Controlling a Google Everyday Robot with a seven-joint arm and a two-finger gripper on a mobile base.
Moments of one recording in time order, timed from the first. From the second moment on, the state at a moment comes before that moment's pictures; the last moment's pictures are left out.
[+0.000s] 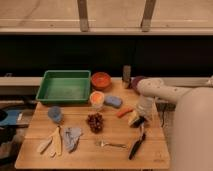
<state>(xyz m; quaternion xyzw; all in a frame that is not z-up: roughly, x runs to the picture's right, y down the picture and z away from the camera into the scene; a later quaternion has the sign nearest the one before) 0.223 0.206 0.842 -0.35 0.31 0.64 0.61</state>
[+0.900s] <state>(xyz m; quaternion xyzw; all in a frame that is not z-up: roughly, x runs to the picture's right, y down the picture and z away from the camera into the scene) 0.222 0.208 0.839 -0.36 0.30 0.64 0.61</state>
